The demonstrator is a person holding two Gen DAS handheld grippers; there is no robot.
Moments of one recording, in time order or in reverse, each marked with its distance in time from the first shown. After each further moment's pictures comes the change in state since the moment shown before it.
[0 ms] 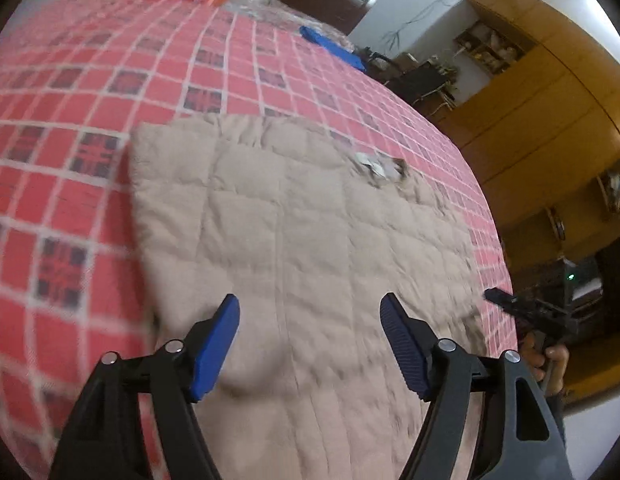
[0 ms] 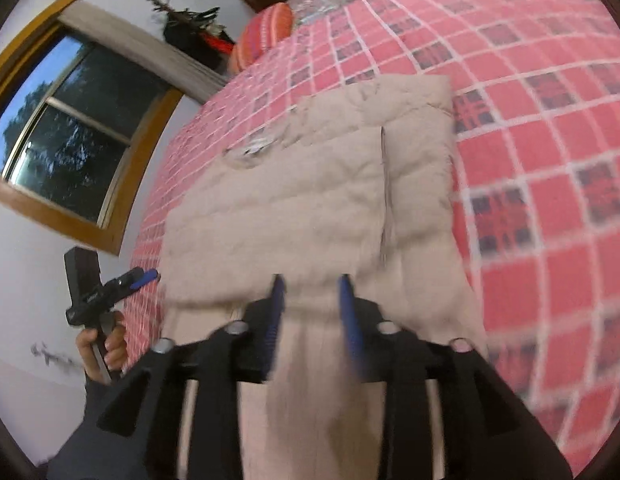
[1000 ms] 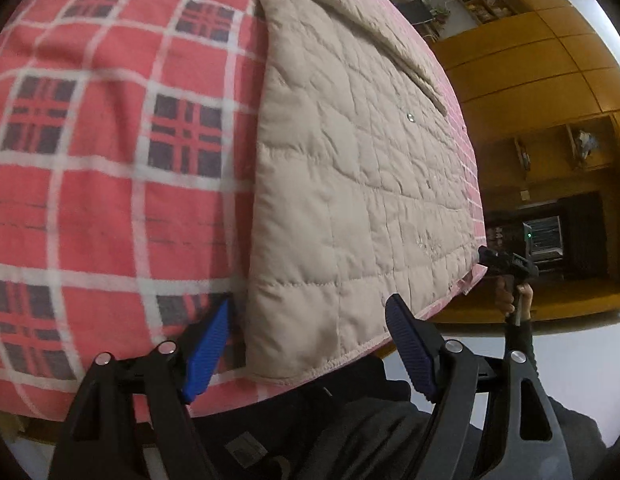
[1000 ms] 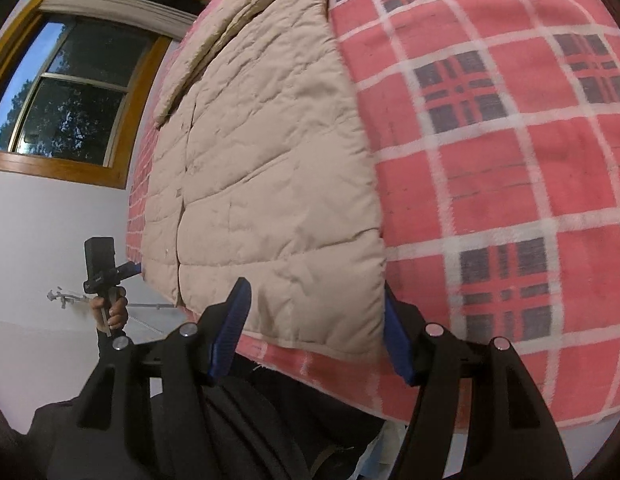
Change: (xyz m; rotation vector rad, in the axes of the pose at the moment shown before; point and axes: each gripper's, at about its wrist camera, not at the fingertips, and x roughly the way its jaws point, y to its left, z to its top) left arm -0.077 0.059 -0.265 -0.108 0.281 -0.213; right arm -0.079 -0.062 -0.248 0.117 0.236 0.041
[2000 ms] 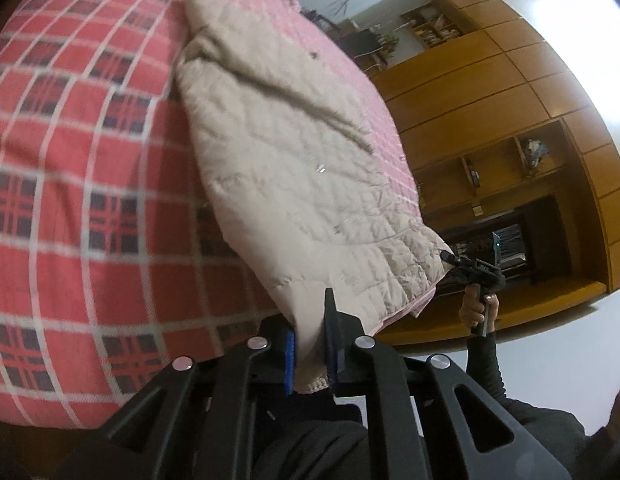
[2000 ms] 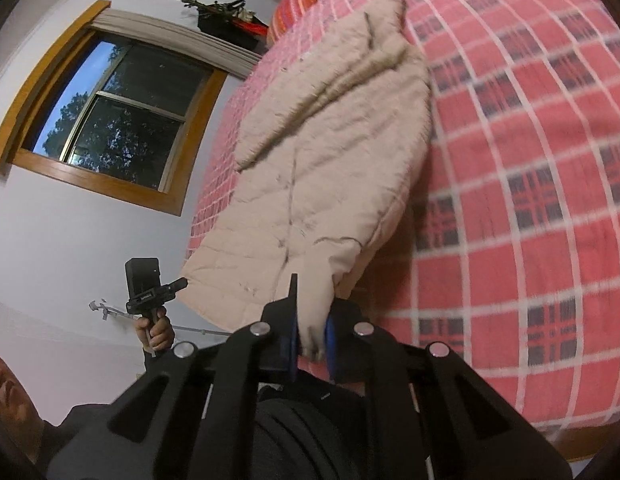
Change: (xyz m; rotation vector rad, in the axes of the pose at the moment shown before) left arm -0.036 -0.069 0.025 0.108 -0.153 -0.140; right arm -0.061 0.064 0.024 -0.064 -0.152 0.178
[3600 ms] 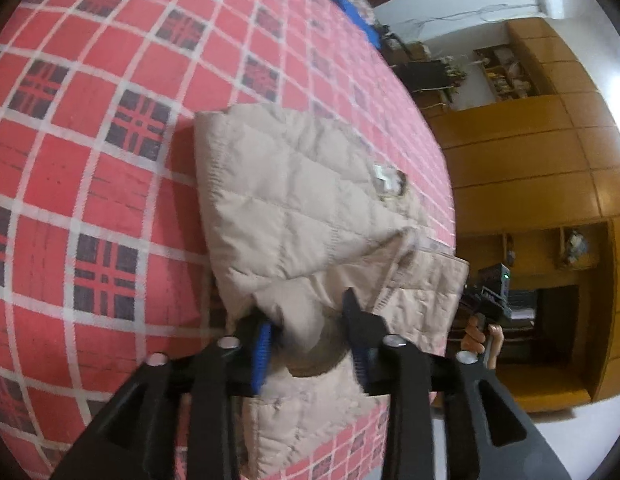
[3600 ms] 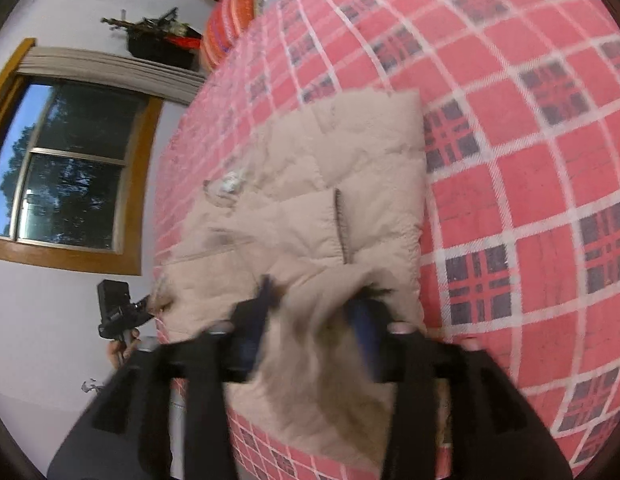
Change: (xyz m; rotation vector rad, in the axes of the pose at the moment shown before) left arm 0.058 0.103 0.298 -0.218 0.035 0.071; right arm 0.121 -0.057 0.315 0.137 0.026 -0.135
